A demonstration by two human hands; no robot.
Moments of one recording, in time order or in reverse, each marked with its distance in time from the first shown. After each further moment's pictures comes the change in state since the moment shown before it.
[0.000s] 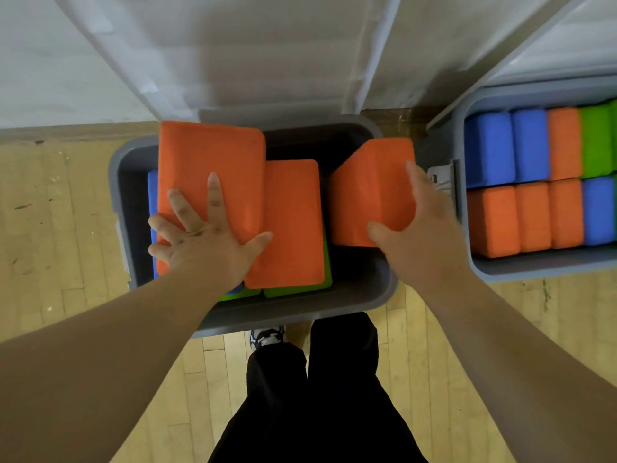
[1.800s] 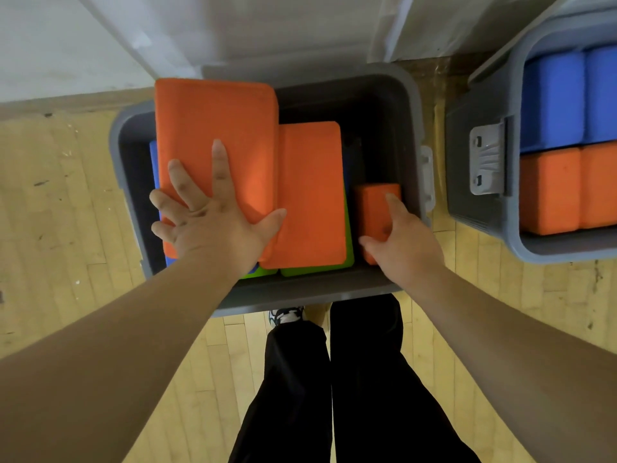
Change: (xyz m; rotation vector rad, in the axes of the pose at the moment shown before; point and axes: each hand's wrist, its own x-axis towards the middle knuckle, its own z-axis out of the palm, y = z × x) left_hand 0.024 -0.008 0.026 0.064 0.132 -0.021; right_hand 0.020 0.051 0.101 -0.104 -0.289 0.086
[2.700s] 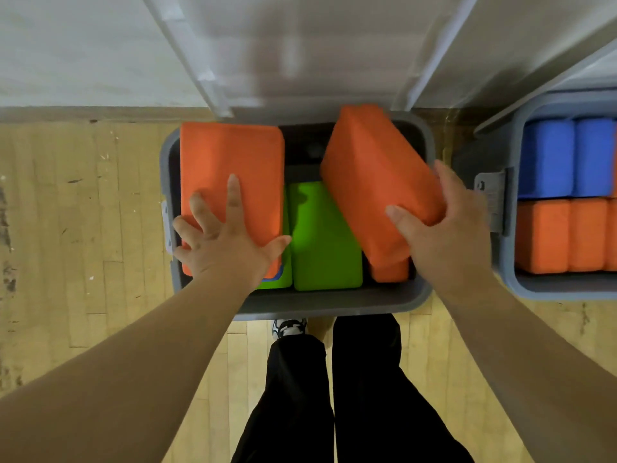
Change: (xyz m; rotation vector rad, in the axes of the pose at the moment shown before) left_hand 0.016 -0.053 0.016 -0.027 0.204 -0.073; right_hand -0.040 -0.061 -0.071 0.270 0.320 -0.135
